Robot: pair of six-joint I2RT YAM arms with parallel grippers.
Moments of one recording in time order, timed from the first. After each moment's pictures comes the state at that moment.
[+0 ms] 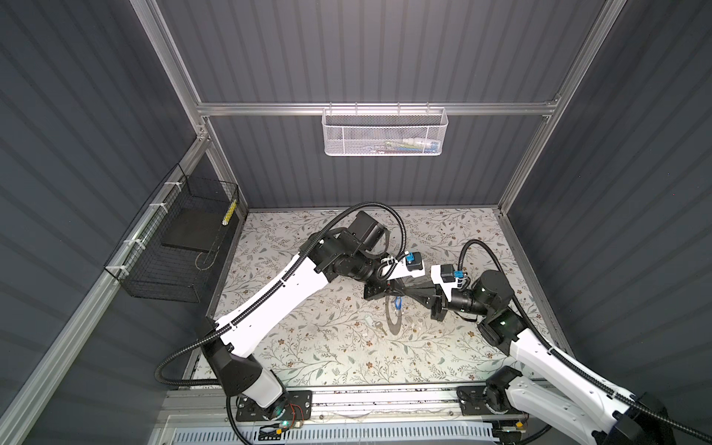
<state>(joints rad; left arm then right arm) -0.88 1.55 1.74 -1.10 0.54 0.66 0.51 0.90 0.52 0.39 -0.85 0.02</state>
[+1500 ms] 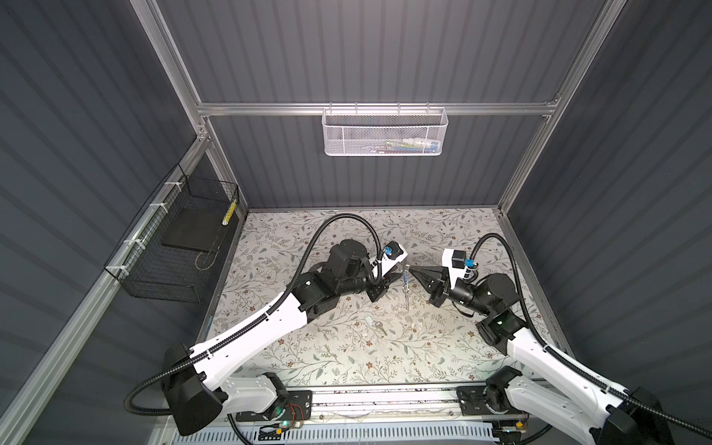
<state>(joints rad) -0.90 1.28 1.18 -0.33 0.22 0.22 0.50 0.93 0.49 0.62 -0.62 0.18</state>
